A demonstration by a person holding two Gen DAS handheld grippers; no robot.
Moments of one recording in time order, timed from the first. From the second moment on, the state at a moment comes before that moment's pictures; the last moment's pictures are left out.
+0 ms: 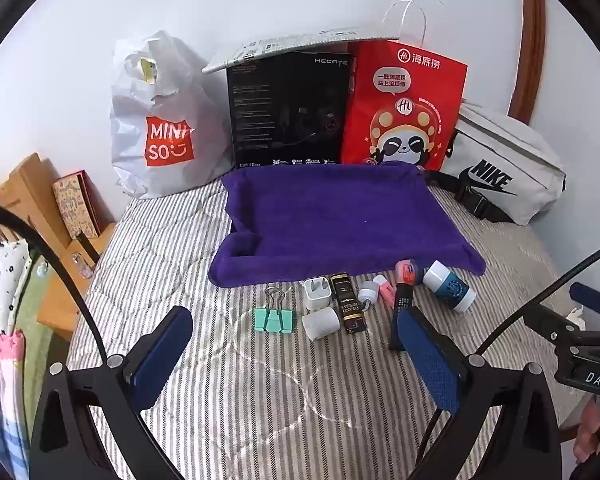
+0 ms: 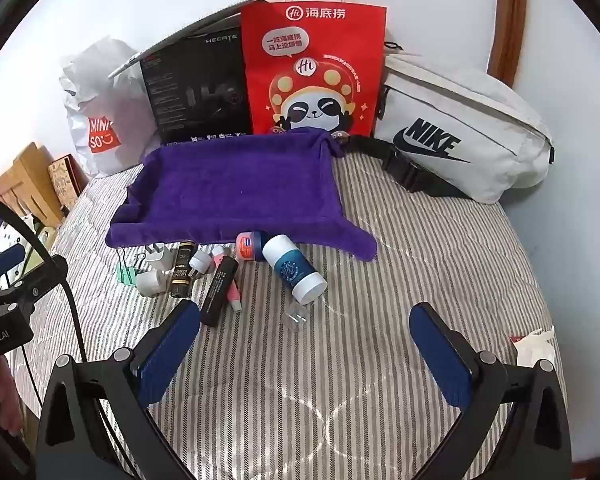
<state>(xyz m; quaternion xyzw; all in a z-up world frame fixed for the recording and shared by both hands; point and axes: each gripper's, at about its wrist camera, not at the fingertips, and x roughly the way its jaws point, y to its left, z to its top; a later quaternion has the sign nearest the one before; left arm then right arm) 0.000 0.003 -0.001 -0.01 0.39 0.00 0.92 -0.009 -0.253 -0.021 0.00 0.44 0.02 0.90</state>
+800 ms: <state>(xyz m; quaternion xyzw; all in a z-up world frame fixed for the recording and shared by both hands) -0.009 0.003 0.000 0.01 0.40 0.00 0.91 -0.022 -0.251 -0.014 0.00 0.44 0.02 0.90</state>
